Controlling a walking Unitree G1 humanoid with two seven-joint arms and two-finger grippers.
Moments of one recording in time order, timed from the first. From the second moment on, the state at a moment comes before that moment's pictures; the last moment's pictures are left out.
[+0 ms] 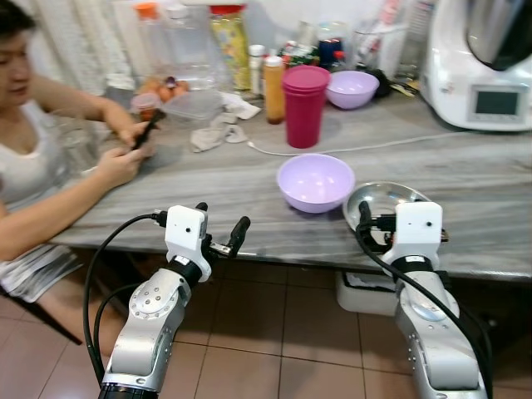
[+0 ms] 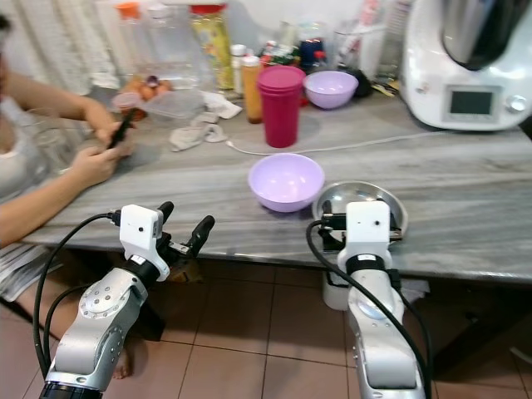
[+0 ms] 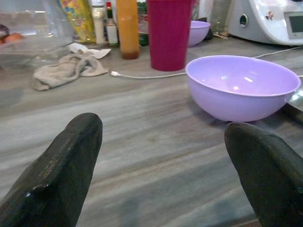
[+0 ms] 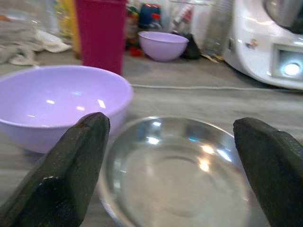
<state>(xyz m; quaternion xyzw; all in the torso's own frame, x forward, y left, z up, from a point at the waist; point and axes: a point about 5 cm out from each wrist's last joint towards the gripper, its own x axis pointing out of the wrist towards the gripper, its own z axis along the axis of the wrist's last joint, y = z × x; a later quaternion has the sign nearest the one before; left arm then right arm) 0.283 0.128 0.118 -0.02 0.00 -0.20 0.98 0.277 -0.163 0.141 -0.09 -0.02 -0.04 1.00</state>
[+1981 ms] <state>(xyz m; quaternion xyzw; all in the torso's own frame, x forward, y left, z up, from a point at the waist) 0.287 0.126 0.110 0.01 0.02 -0.19 0.98 0.280 -0.170 0.136 -0.07 0.00 -0.05 1.00</state>
